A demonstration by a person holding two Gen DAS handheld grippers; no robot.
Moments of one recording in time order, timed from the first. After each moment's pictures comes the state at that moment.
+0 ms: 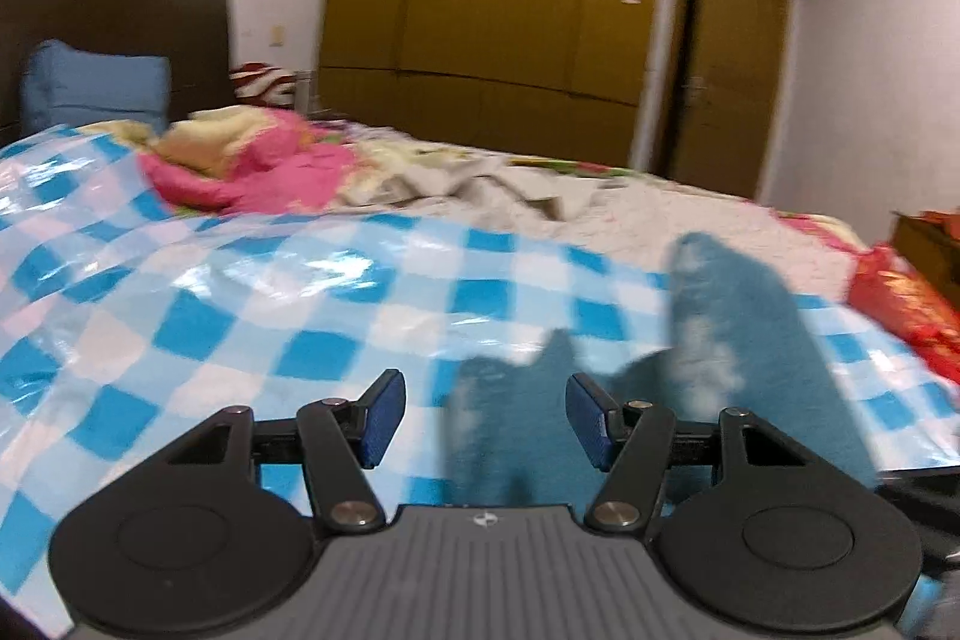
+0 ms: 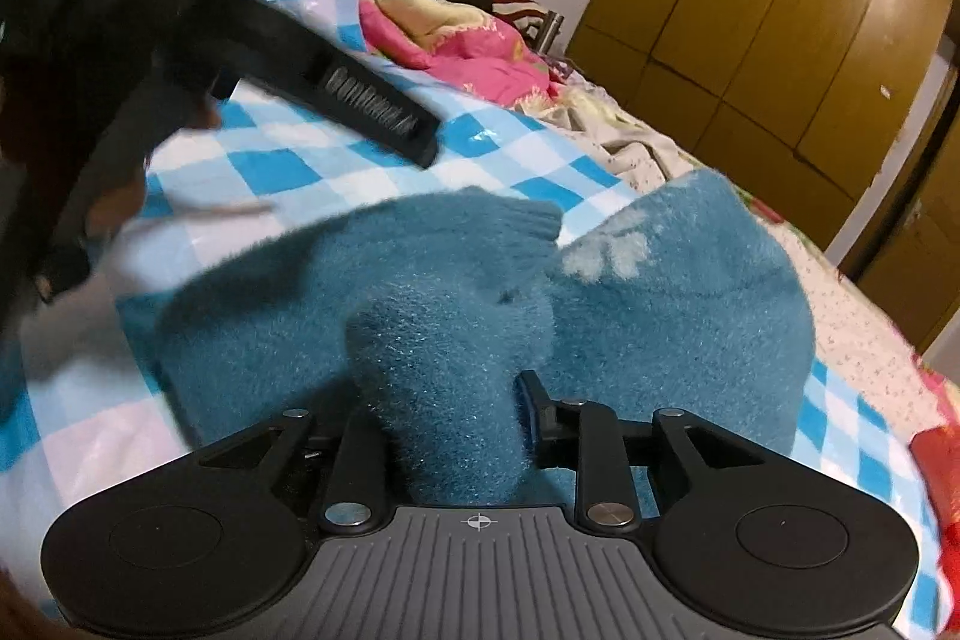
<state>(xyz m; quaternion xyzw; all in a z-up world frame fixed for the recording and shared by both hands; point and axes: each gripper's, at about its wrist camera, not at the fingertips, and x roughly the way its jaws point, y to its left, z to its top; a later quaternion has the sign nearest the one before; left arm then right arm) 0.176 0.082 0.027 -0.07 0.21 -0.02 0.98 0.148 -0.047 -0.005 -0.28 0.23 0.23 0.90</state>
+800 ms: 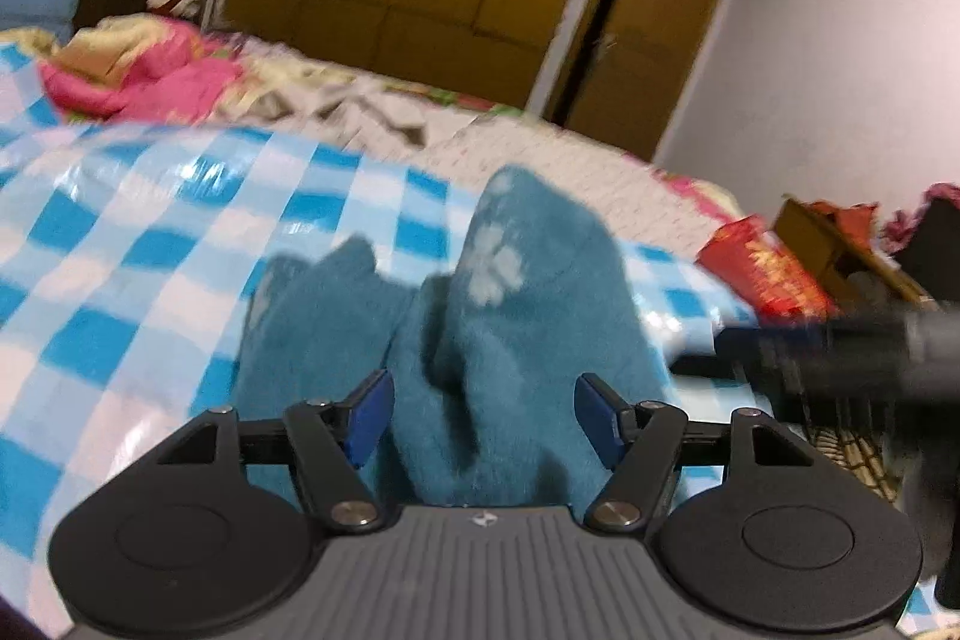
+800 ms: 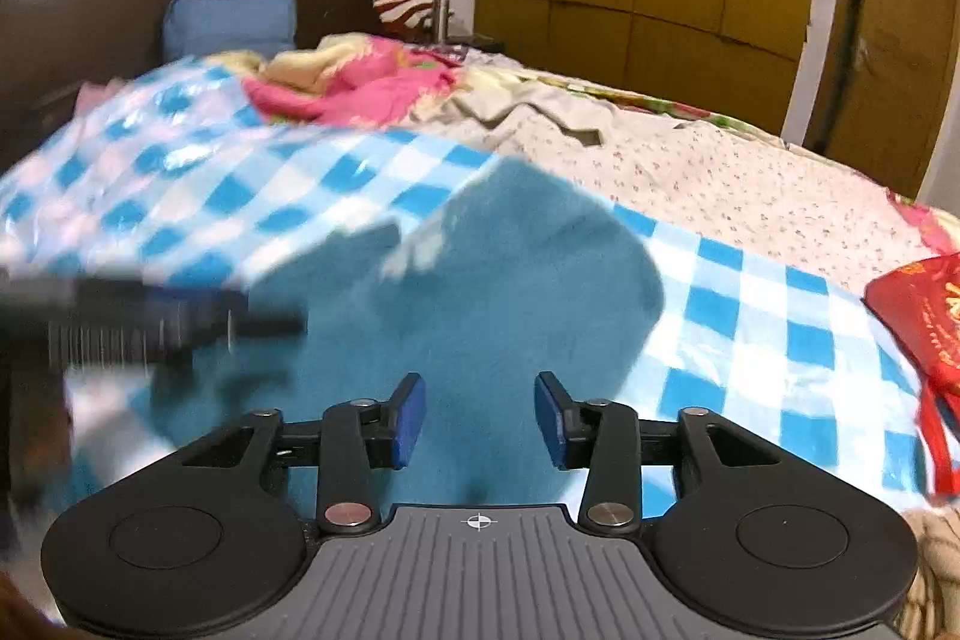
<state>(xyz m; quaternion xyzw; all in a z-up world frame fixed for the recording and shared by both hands) 0.144 0.024 0.036 -0.14 0.28 -0.11 0.94 0.175 -0.154 0.087 -0.11 0.30 0.20 0.93</state>
